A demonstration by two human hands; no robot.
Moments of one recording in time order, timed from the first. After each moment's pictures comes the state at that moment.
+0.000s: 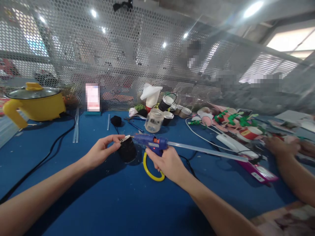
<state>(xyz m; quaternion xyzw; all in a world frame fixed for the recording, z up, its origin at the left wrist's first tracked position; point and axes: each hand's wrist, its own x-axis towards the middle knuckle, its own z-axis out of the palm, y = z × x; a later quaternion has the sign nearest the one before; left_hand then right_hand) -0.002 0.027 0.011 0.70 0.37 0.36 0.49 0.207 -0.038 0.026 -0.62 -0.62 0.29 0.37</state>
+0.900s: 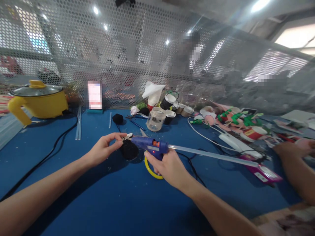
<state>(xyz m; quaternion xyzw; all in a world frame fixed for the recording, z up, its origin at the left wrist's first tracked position) -0.001 0.024 0.012 0.71 0.37 0.36 0.48 0.202 -0.049 0.026 -0.61 -0.67 0.24 0.35</state>
